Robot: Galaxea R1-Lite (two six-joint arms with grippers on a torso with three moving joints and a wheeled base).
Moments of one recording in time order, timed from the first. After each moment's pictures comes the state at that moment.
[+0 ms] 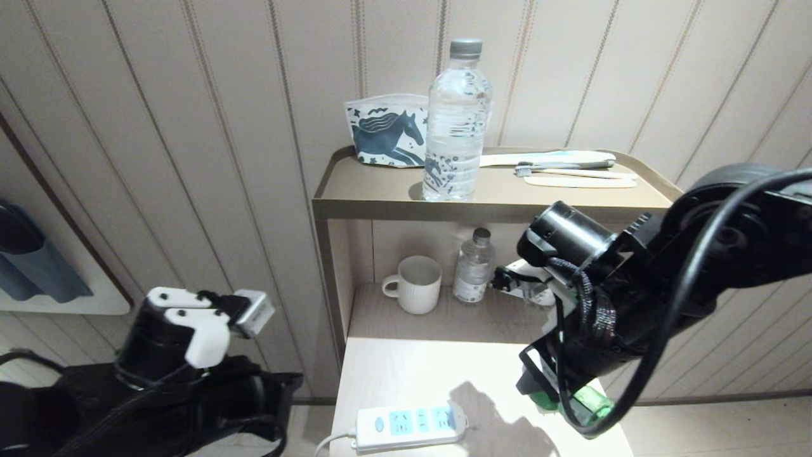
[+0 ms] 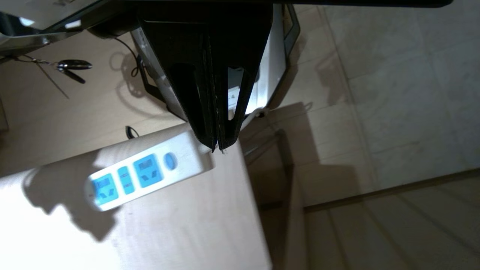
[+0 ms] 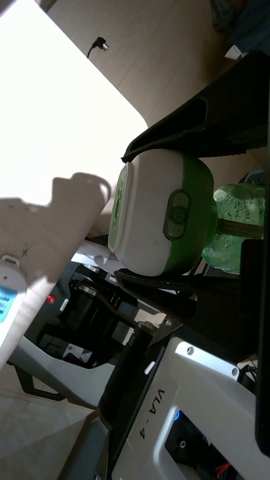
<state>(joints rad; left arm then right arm) -0.66 1.50 -0.48 -0.33 0.05 -0.32 0.64 1.75 -1.36 0.83 -0.06 0.13</state>
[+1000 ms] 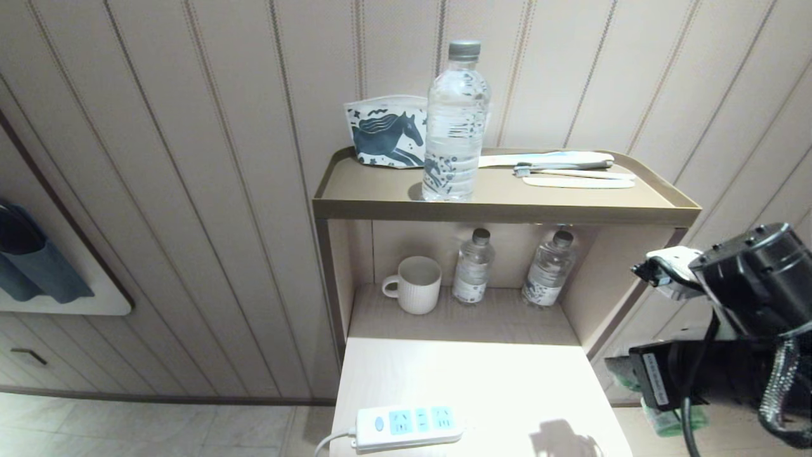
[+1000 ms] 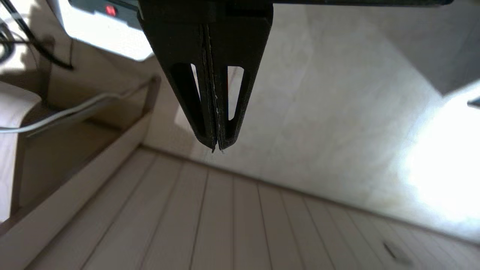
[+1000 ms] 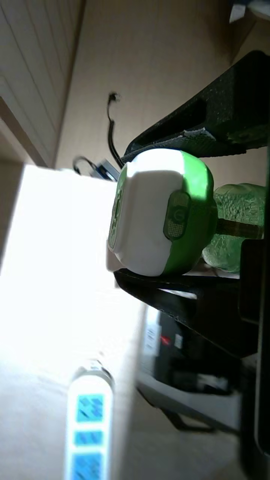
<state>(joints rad) -0.05 0.25 -0.37 0.56 0.32 -0.14 0.55 1.34 -0.87 0.39 -0.37 0.30</state>
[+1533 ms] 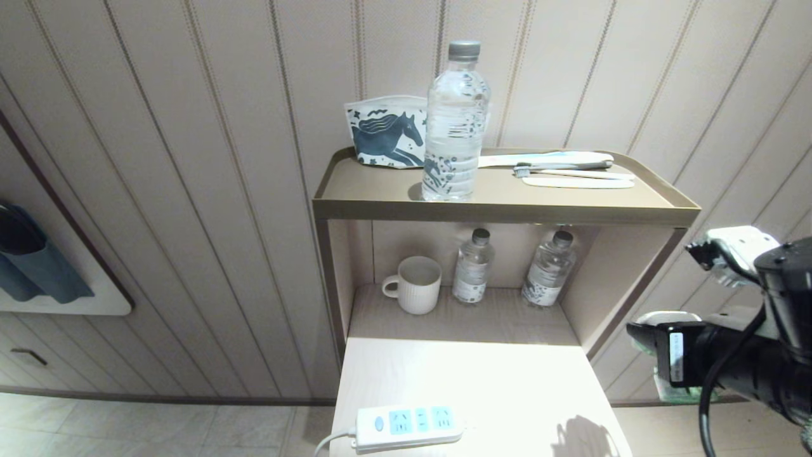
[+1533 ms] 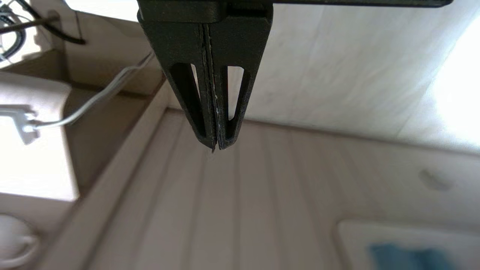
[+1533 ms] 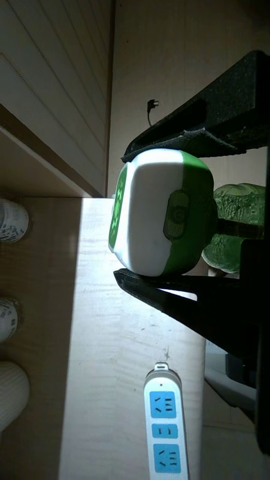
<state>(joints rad) -0.01 0.01 -0.19 0.38 0.13 -0.02 0.57 1.23 -0.74 0.13 -0.54 0.31</state>
